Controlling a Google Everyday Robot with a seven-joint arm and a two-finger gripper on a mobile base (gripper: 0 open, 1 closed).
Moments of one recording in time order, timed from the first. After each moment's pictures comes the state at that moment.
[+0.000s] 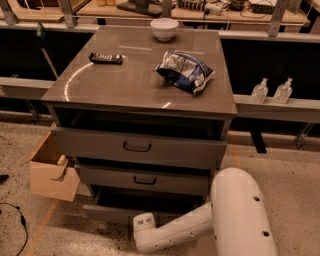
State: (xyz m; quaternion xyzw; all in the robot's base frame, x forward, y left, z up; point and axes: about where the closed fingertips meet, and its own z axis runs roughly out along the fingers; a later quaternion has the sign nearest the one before) arm 0.515 0.079 0.201 -0.65 0.73 -0.08 0.18
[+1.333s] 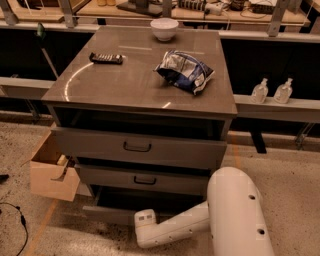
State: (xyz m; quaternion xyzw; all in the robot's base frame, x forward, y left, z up) arm 0.539 0.071 0.196 -0.66 0.73 -0.09 0.19
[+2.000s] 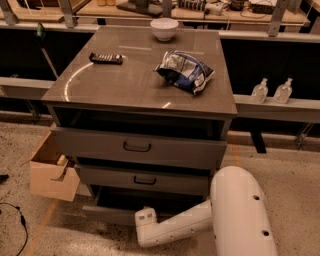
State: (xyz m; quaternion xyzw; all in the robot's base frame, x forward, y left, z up) arm 0.544 0.066 0.209 -0.65 0.73 -0.10 0.19
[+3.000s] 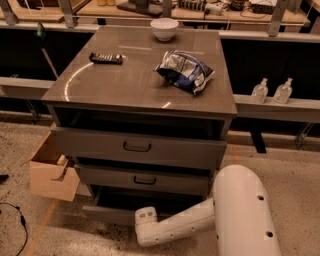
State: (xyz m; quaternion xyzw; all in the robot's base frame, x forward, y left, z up) arm 0.534 0.071 0.218 -0.65 0.73 -0.08 0.18
